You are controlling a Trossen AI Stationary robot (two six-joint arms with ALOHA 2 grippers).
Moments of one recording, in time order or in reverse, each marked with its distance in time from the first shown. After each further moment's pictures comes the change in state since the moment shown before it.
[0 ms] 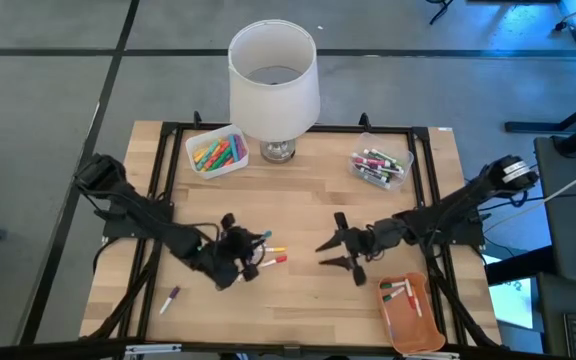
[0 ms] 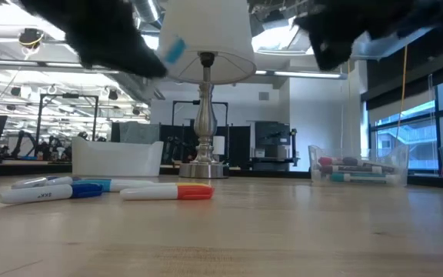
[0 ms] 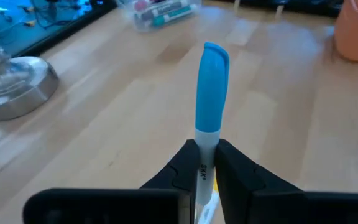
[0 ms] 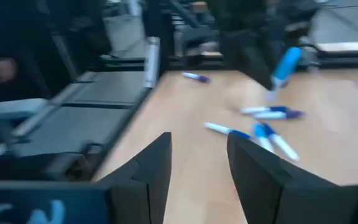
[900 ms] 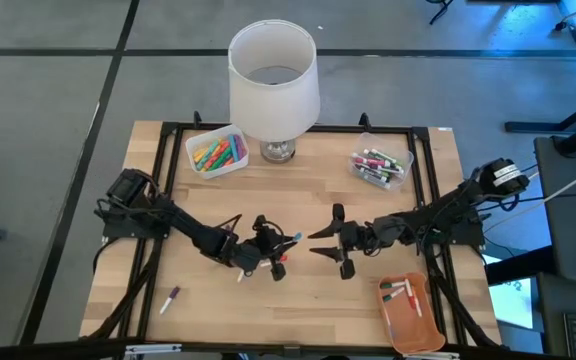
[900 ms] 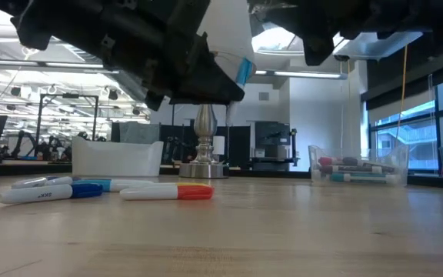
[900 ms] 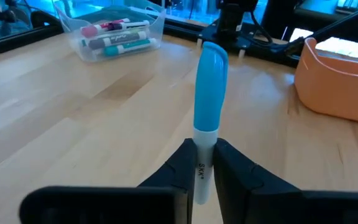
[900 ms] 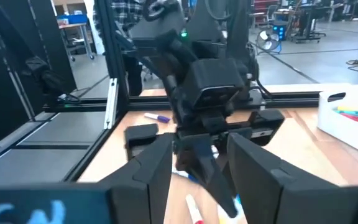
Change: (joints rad) left arm 0.160 0.298 -0.026 0.754 0.158 0.288; right arm -0.029 0.101 -0.002 0.263 0.145 -0.066
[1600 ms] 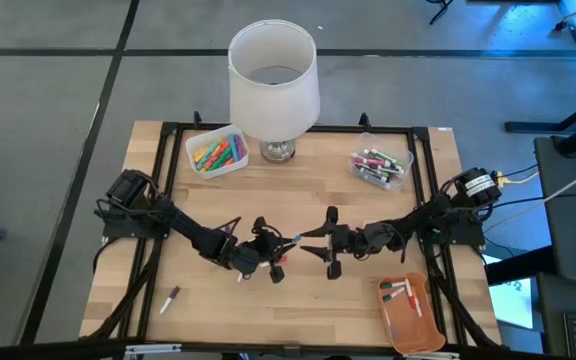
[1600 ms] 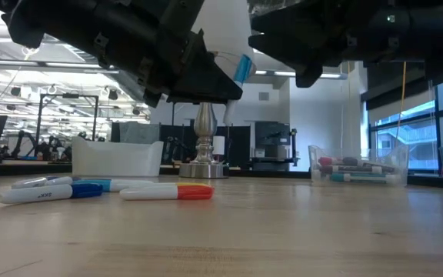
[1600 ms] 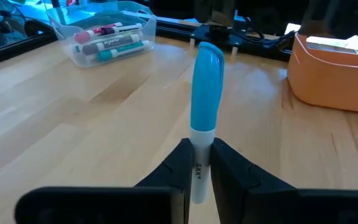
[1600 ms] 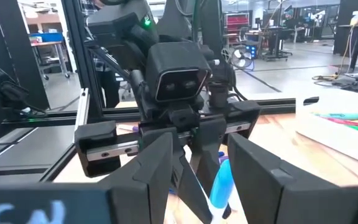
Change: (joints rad) left arm -0.015 0.002 0.000 0.000 -0.018 0.047; right arm 0.000 0.255 0.000 0.342 0.103 -0.037
